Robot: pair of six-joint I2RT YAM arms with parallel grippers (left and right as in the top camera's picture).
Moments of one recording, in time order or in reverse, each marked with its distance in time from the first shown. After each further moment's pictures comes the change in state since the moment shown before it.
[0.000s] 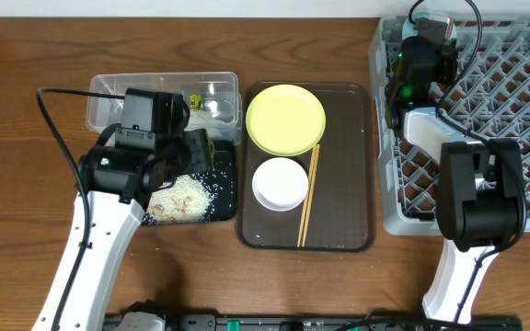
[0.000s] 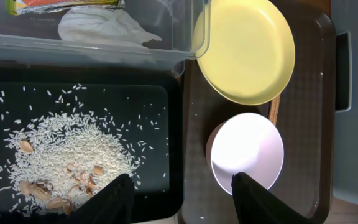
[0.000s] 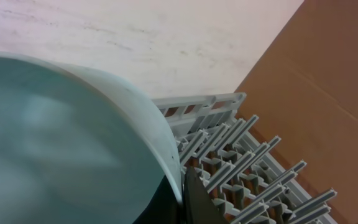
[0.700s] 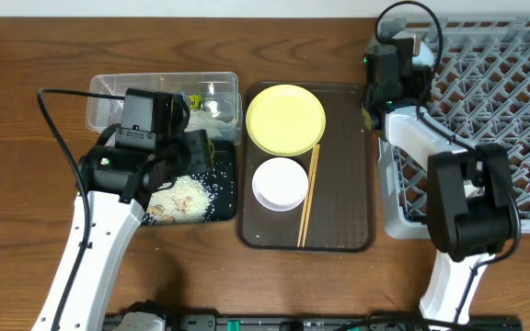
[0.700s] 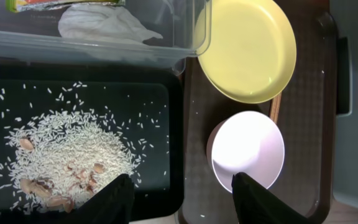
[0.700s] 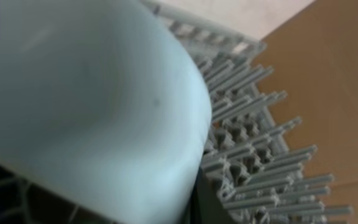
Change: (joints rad) left arm 0.000 0.000 0.000 -0.005 0.000 0.000; right arm 0.121 -0.071 0.022 -0.604 0.048 0.139
